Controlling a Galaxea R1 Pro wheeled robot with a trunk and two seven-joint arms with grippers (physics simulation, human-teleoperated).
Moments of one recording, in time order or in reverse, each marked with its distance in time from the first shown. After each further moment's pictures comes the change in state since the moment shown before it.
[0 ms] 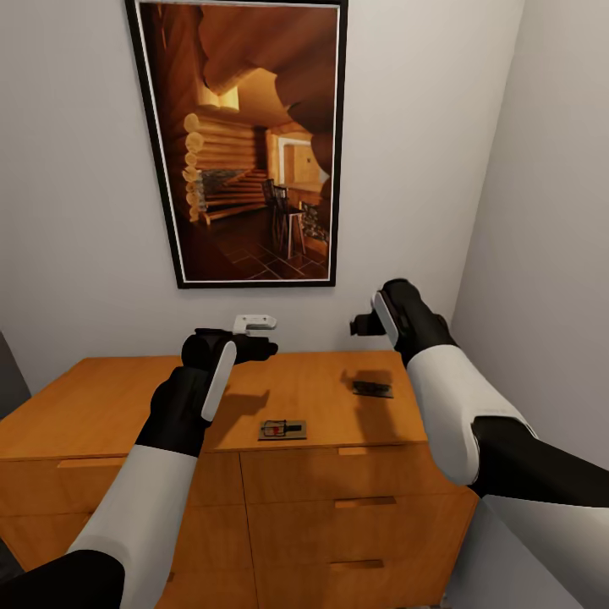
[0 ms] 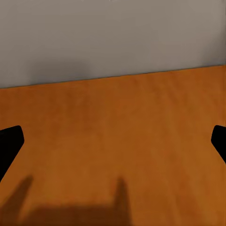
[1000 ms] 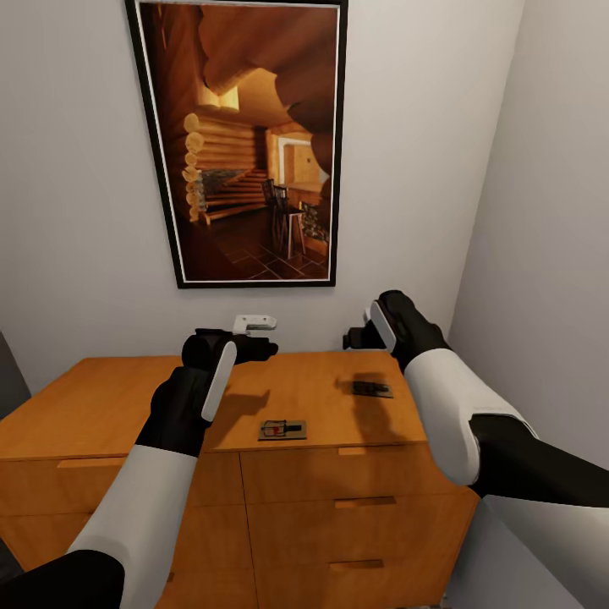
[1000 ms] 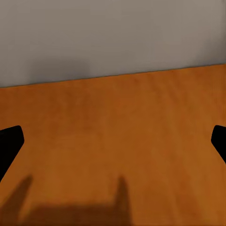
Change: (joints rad) left arm 0.000 0.001 -0.002 0.003 0.001 0.000 0.000; right arm 0.001 -0.002 0.002 0.097 -0.086 0.000 -0.002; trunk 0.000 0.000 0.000
